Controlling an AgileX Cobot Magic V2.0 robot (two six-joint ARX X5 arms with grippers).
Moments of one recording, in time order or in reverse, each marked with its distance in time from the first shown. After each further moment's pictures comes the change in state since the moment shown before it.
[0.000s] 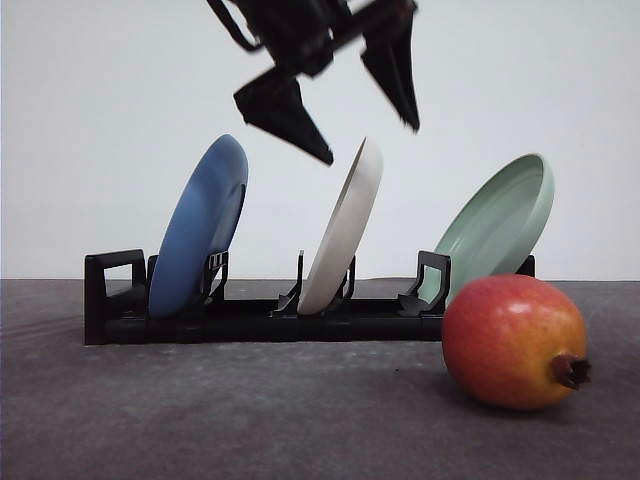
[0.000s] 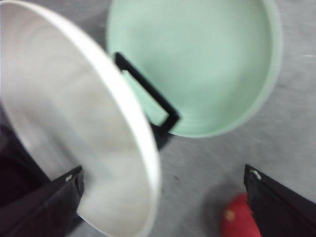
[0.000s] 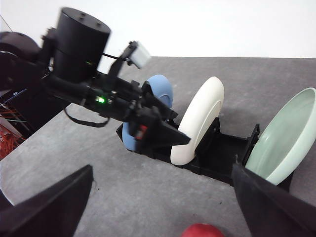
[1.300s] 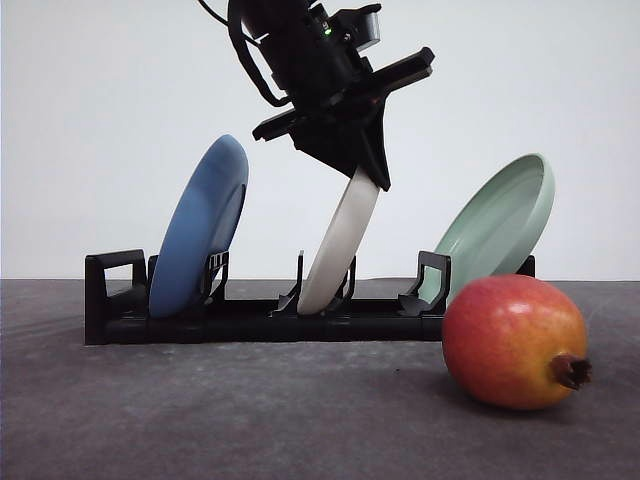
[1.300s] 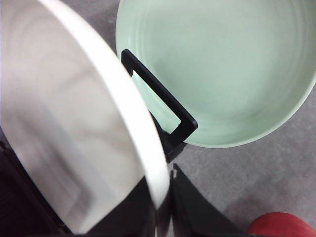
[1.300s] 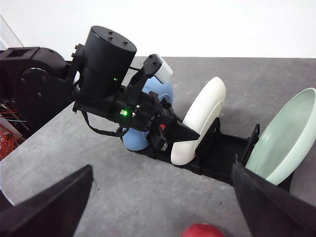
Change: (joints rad) left_arx -0.021 0.083 0.000 0.070 -0.042 0.006; right_arx 0.000 0.000 0.000 0.000 0.000 0.000
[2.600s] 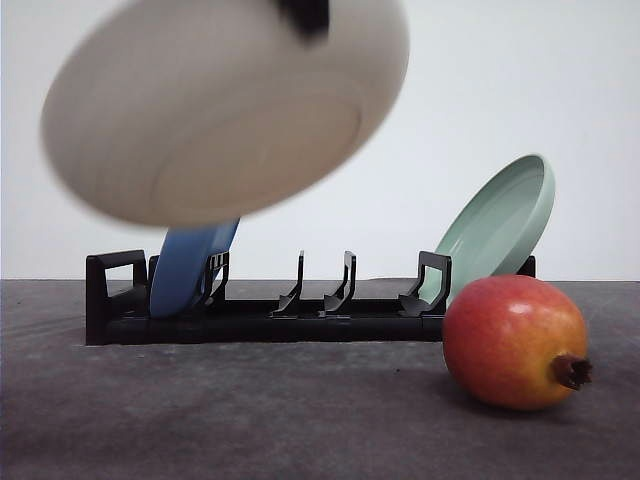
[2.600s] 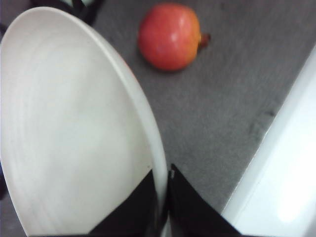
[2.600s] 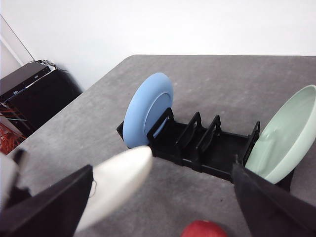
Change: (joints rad) left_arx -0.587 -0.443 -0.280 -0.486 -0.428 -0.013; right_arx 0.000 0.000 0.000 -0.013 0.000 -0.002
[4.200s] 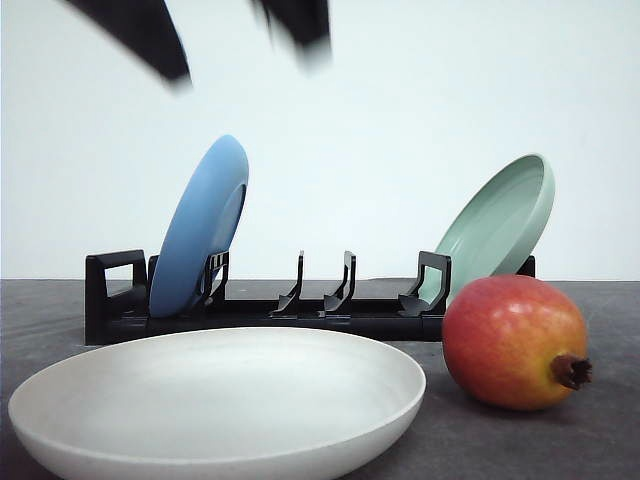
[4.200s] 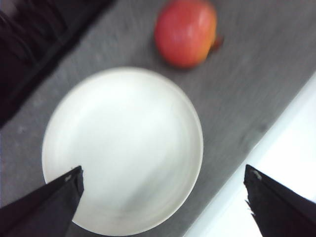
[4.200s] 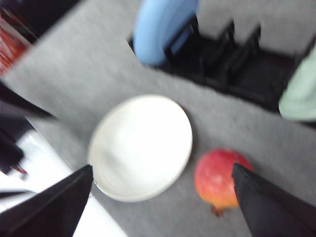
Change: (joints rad) left_arx -0.043 -0.261 -0.199 0.097 -0.050 -0.243; right_arx 0.344 0.171 0.000 -0.164 0.216 -0.056
